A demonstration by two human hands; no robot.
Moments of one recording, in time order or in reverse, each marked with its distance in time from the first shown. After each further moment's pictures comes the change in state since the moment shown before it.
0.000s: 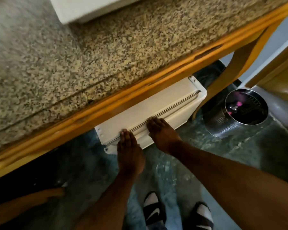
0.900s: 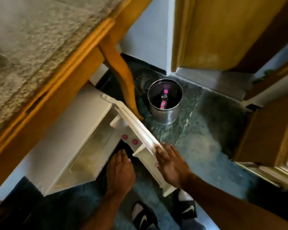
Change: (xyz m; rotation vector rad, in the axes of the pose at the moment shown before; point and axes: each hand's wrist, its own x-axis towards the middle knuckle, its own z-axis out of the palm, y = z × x) left_hand -0.067 0.177 -0.016 0.237 -0.081 0.483; right_hand -0.280 0.072 0.004 0.042 0.142 0.528
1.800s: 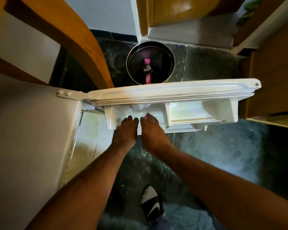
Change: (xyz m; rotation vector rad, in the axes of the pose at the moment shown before) left_hand 0.225 0.007 0.112 0.035 -0.291 0.556; right_hand 0.159 -0.023 0.089 0.459 0.009 0.628
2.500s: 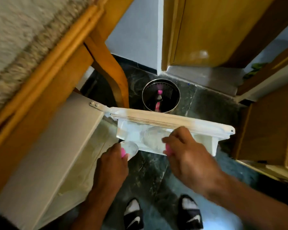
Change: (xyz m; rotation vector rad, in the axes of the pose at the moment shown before) left_hand -0.177 0.078 -0.137 -0.262 0.310 -0.432; right_hand -0.110 -0.015 -0.223 -0.126 0.137 -0.406
